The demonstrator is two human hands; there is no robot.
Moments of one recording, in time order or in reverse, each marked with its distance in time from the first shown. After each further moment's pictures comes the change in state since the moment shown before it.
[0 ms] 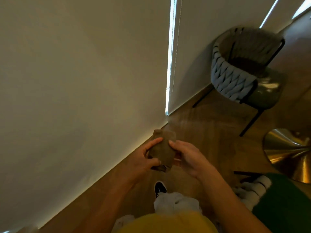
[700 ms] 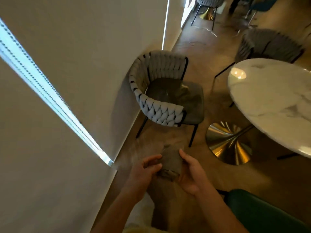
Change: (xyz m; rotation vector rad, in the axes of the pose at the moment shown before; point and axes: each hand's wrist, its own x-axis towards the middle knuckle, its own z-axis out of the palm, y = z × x) left_hand 0.334 0.120 0.179 0.144 -0.382 -0.193; right_hand 0.121 -0.205 -0.191 0.689 0.405 -0.169
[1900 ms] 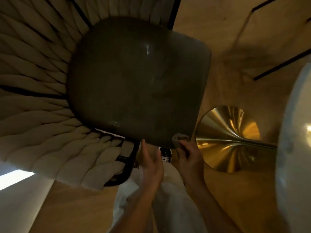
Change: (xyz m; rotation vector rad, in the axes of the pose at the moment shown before) left_hand 0.531 -0.049 0.283 0.326 0.402 -0.295; right_hand 0.460 -0.265 -0.272 -1.158 0.488 -0.438
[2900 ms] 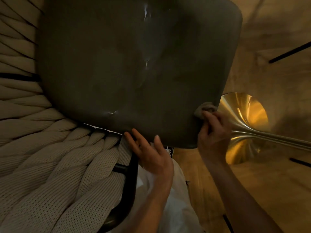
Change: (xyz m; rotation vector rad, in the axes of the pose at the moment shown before) left_hand 0.057 -0.011 0.031 -0.019 0.427 0.112; right_hand 0.085 0.029 0.023 -0.318 0.295 -0.281
